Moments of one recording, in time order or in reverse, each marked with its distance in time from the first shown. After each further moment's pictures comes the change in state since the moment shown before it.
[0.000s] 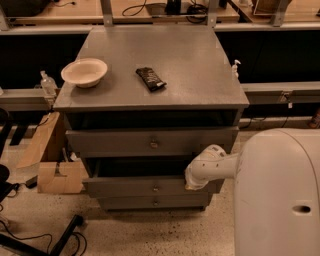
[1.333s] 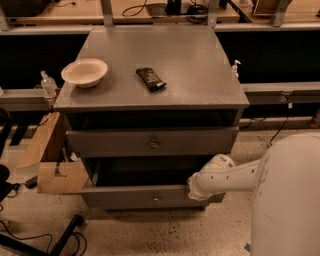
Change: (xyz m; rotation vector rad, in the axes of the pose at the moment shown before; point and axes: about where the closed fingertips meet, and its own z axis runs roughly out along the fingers) arm -0.001 0.047 -0.026 -0.005 -0.026 0.035
